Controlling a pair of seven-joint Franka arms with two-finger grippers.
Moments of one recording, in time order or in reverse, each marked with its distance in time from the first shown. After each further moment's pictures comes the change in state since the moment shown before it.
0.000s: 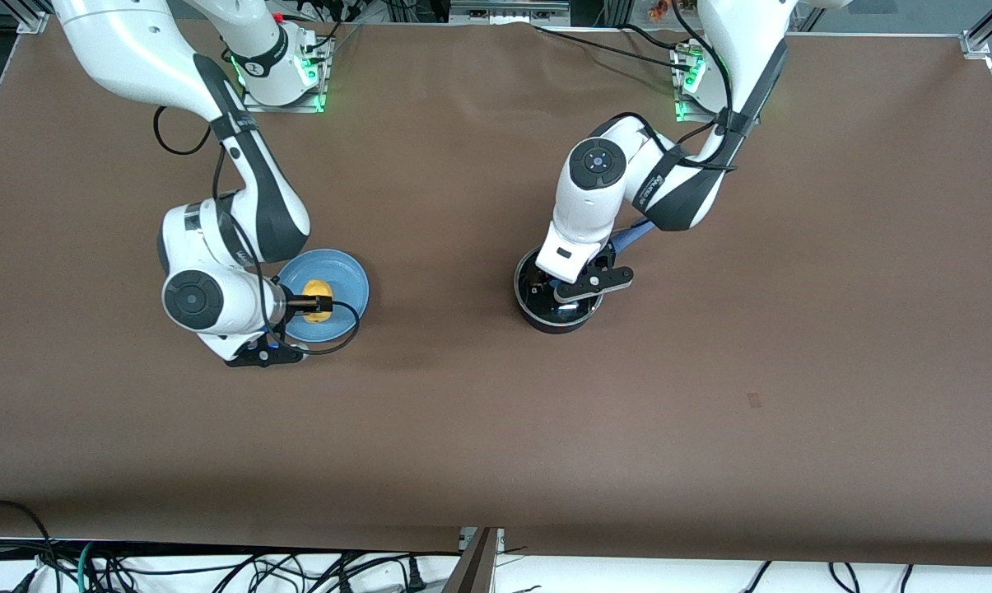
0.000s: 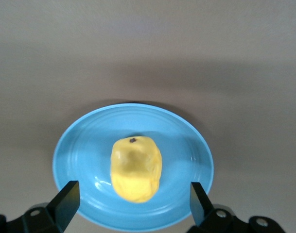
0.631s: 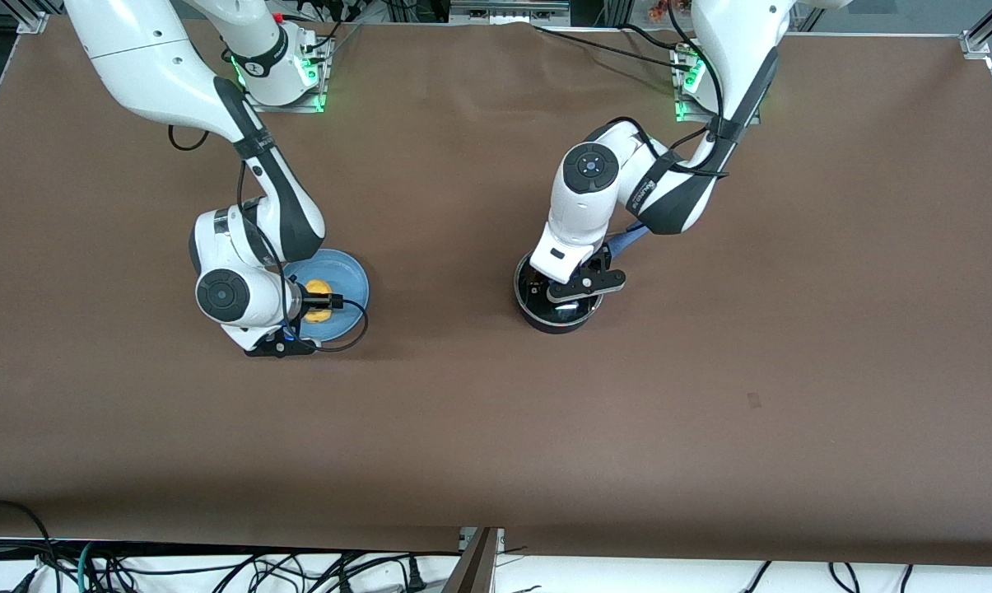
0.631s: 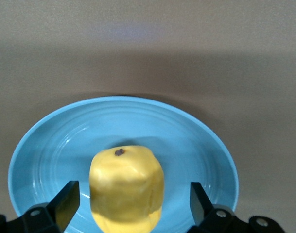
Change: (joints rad) left arm -0.007 0.017 -0.002 -0.005 0.009 0.008 0.040; right arm 0.000 0.022 -0.001 -0.126 0.000 0.155 0.029
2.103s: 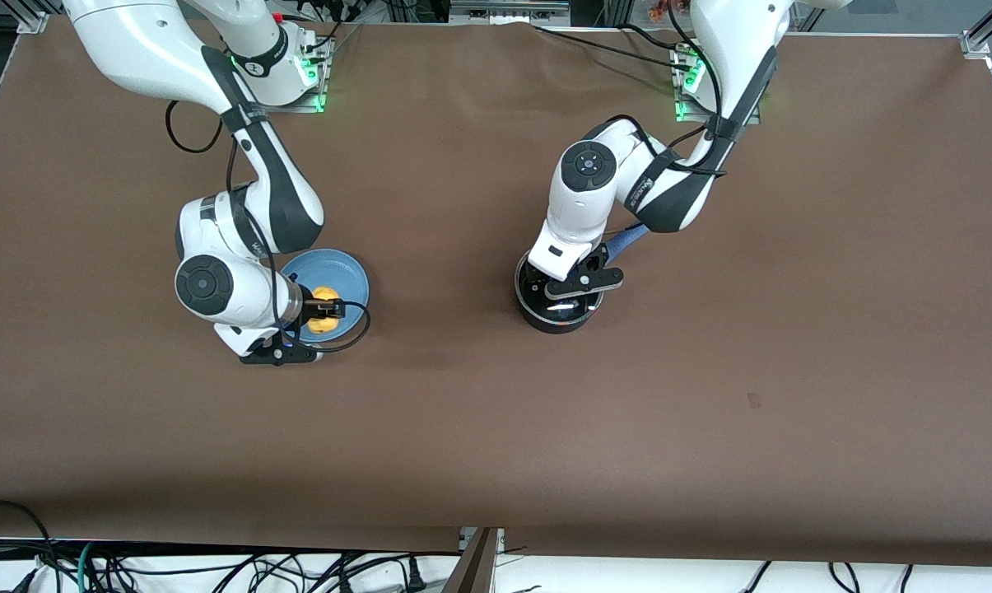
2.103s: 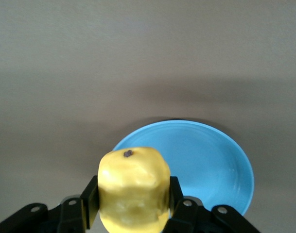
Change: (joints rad) left arm 0.000 -0.004 -0.006 -0.006 0.000 -0.004 0.002; right arm 0.015 -0.048 0.037 0.136 0.057 -0.077 0.032
